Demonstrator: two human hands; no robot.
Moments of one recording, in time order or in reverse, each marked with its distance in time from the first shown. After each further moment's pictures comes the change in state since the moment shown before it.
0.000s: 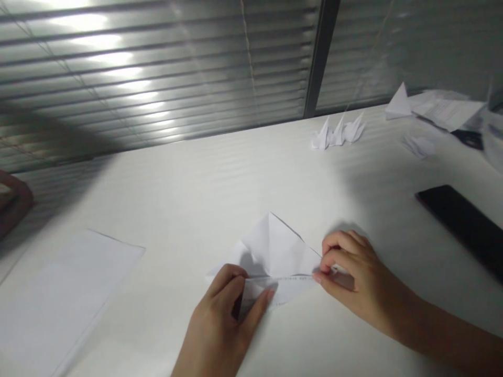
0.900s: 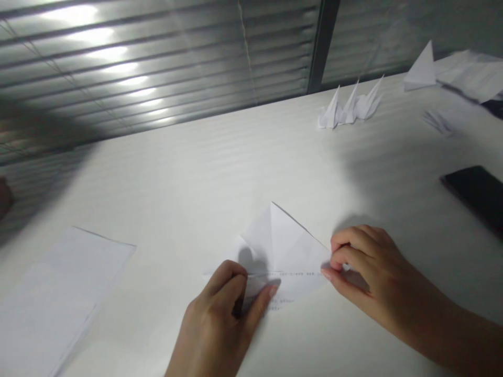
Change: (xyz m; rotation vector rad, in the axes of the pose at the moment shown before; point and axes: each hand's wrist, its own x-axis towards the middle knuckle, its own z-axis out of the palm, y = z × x) left_hand 0.004 -0.002 -0.002 0.104 -0.035 0.047; right_hand -0.001 -0.007 -0.006 -0.116 -0.039 -0.069
